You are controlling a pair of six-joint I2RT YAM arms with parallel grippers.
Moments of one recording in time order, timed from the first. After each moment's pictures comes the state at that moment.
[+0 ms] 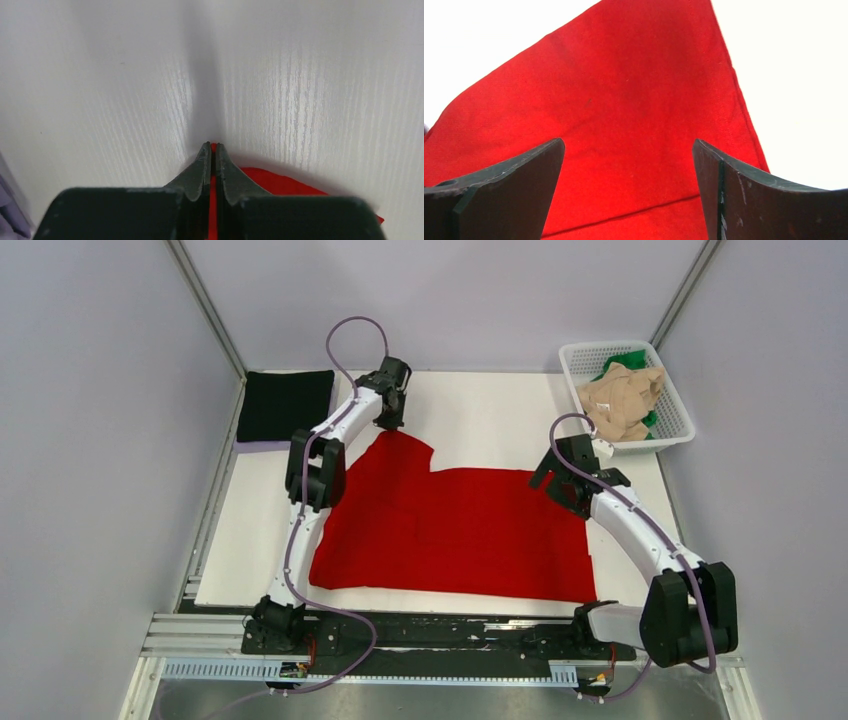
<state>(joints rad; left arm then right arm) -0.37 2.52 2.25 -0.77 -0.14 -0.18 0.21 1.26 0.86 -0.58 0.25 0.71</state>
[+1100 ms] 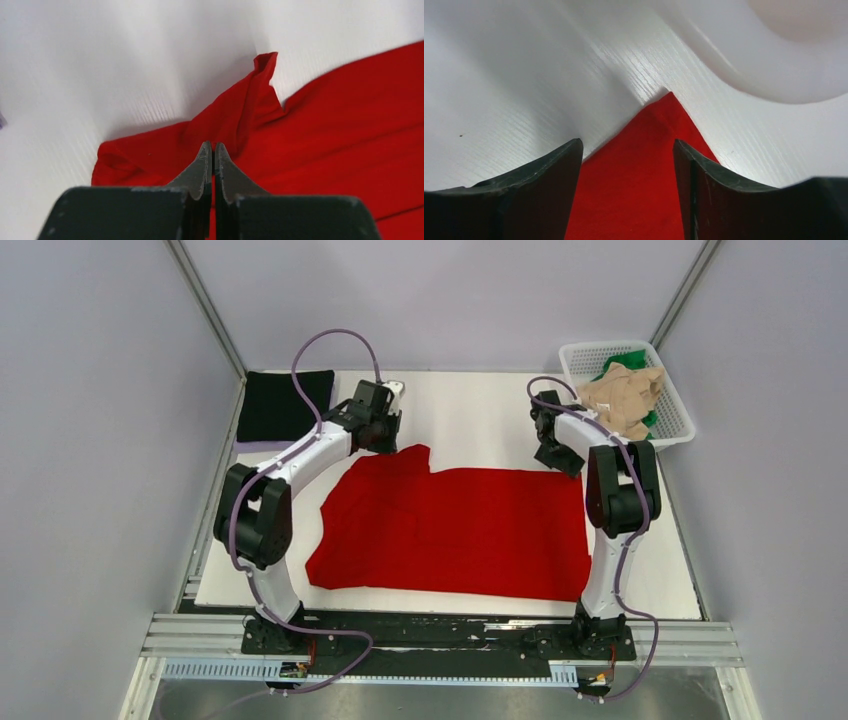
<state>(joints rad) -0.44 1.82 1.43 -0.45 0.03 -0.17 0.14 2.05 1.49 -0.78 0.56 0.75</state>
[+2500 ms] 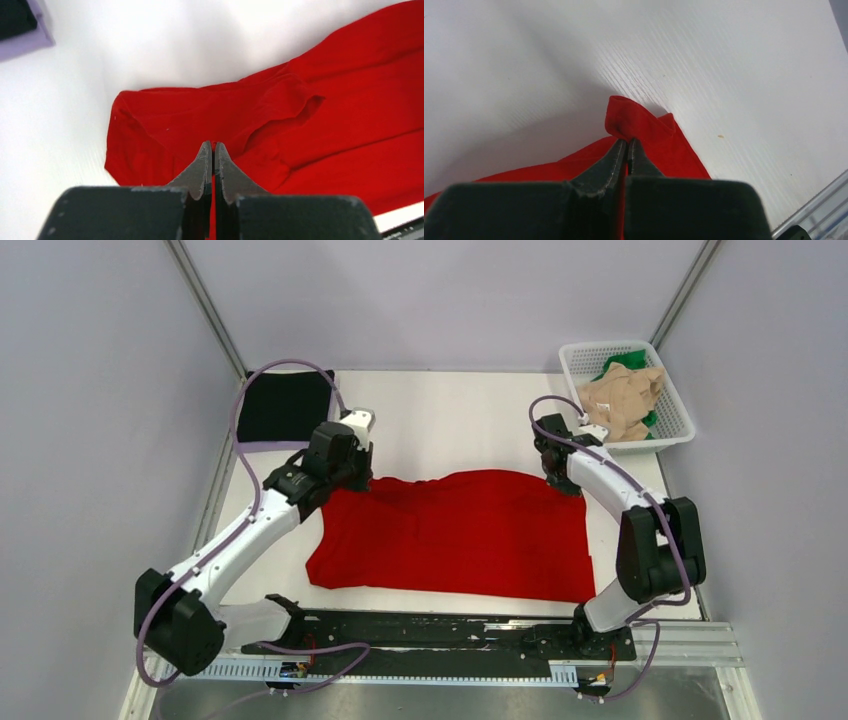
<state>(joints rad) -0.52 1.23 1.01 -0.45 -0.05 -0.18 0.24 1.62 1.13 -0.77 0.63 0.77</state>
